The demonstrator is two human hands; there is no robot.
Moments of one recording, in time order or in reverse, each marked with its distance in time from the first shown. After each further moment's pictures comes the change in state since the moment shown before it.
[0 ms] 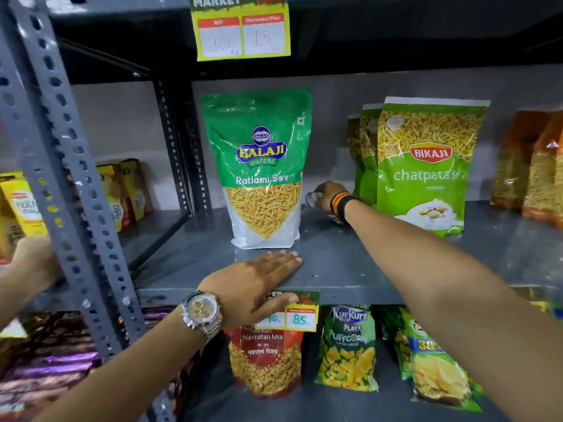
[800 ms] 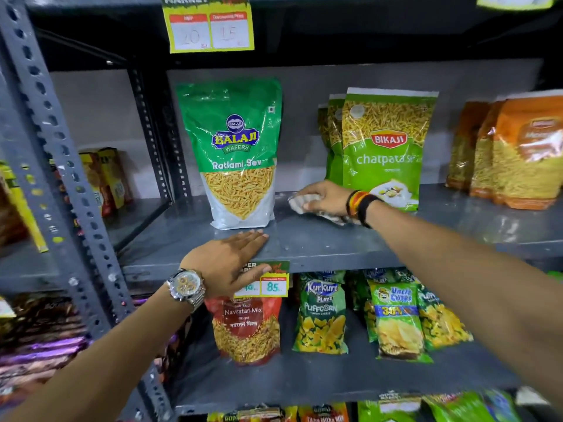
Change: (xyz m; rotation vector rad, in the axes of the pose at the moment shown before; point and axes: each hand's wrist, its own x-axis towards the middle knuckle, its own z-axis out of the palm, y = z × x) left_hand -0.006 0.014 -0.006 0.110 0.016 -0.093; right_hand -0.105 0.032 -0.040 0.118 -0.199 -0.257
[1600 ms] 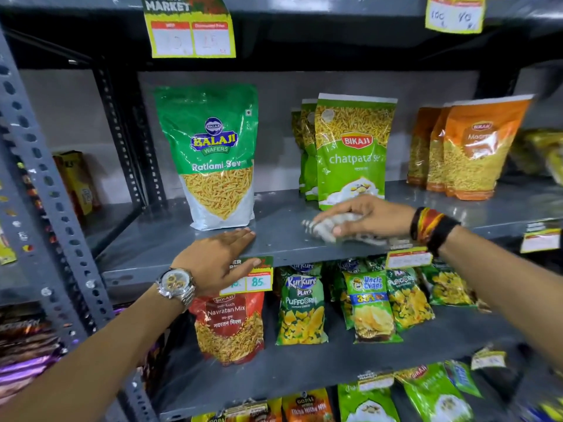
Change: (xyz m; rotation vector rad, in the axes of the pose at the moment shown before) left_hand 0.005 0.008 -0.006 -0.086 0.009 -0.017; right_hand -0.157 -0.019 -0.041 0.092 -0.126 -0.011
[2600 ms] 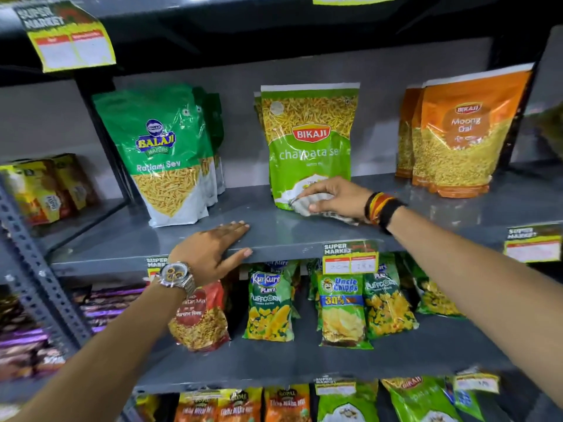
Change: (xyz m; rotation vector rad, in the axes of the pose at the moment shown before) left_hand 0.083 0.100 0.022 0.012 -0.007 -0.181; right_hand 0.015 0.117 -0.078 0.031 0.126 -0.104
